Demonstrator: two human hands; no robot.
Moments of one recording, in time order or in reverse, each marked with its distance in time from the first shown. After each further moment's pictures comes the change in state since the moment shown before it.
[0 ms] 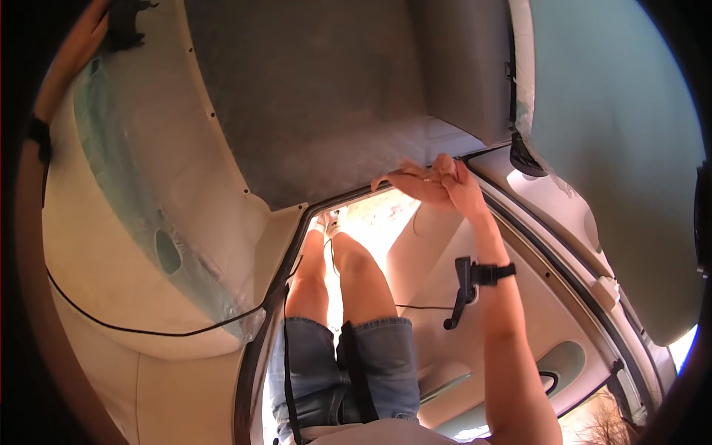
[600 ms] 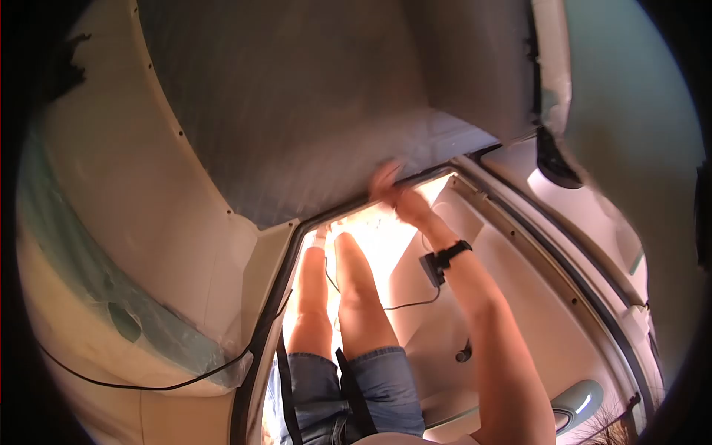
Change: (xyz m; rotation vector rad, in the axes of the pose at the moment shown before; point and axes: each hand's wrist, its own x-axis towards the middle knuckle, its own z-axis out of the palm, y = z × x) left_hand 0.008 0.032 -0.030 0.369 -0.068 -0.026; right_hand 0.030 0.085 0.153 -0.208 -0.456 -0.146
